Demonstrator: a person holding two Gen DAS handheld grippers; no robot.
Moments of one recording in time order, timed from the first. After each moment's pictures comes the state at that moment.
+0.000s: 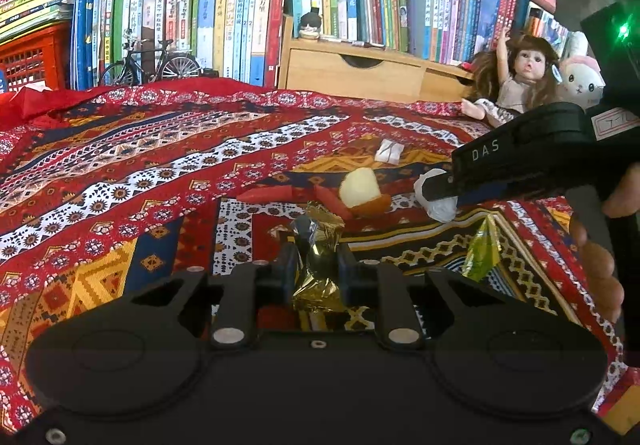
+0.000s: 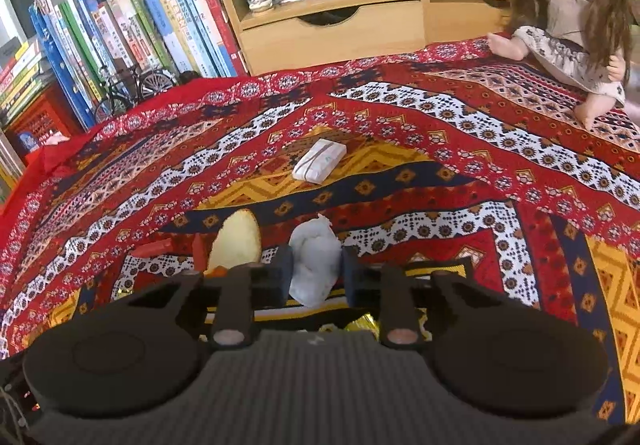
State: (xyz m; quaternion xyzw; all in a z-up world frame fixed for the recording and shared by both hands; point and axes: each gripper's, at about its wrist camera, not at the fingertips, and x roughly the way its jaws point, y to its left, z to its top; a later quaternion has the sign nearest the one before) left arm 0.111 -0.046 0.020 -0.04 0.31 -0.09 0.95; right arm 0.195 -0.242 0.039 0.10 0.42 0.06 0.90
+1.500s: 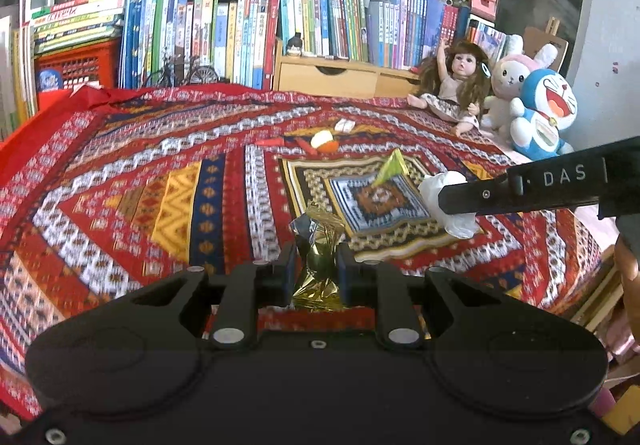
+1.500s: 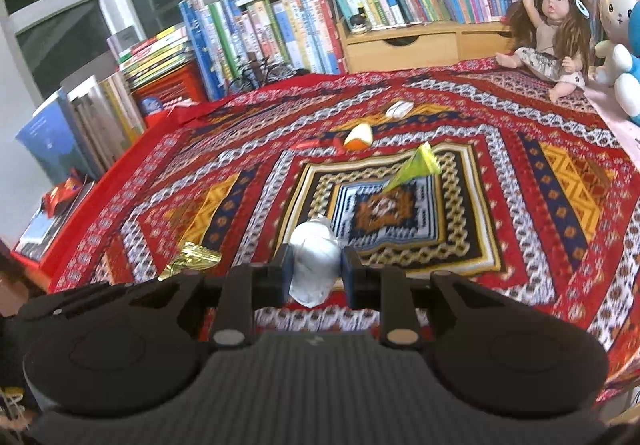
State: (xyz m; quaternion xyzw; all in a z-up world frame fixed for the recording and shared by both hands) left arm -0.113 -0.018 0.071 -0.03 0.30 -0.11 0.95; right arm -0.047 -0.219 0.106 0.09 0.37 0.15 0.91
